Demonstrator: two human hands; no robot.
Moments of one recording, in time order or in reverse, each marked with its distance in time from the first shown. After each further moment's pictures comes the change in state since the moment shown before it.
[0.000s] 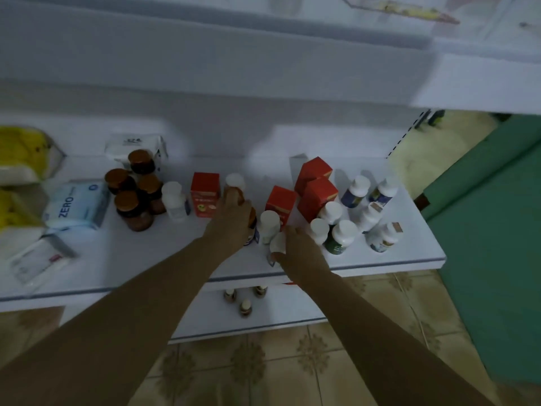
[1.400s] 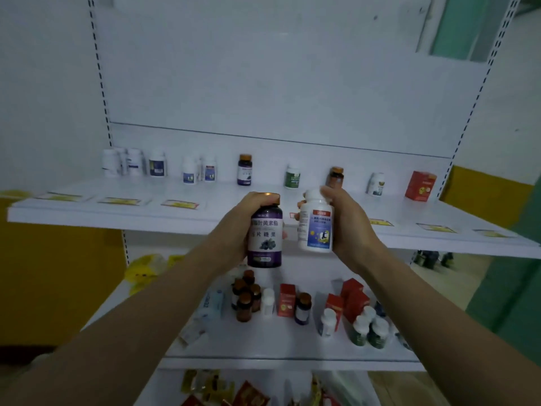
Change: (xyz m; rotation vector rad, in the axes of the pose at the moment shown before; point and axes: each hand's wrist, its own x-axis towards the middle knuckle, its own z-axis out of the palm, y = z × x) left_hand -0.290 -0.009 -0.346 -1.489 0.088 0.213; right_hand -0.271 -0.257 -0.194 1.440 0.053 -0.514
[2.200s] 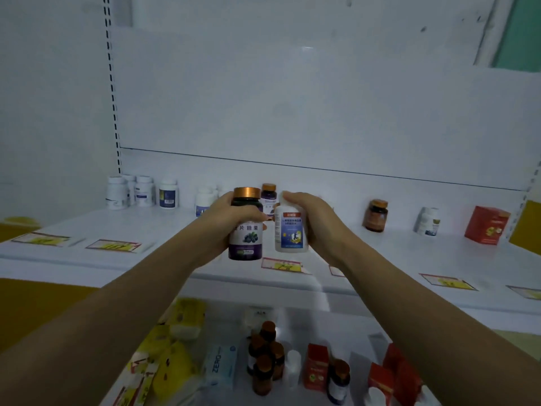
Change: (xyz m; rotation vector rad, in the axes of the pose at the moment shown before) left_hand 0.121 0.049 -0.099 0.296 0.139 0.101; right_hand 0.174 0.015 0.061 -0.295 -0.169 -0.089
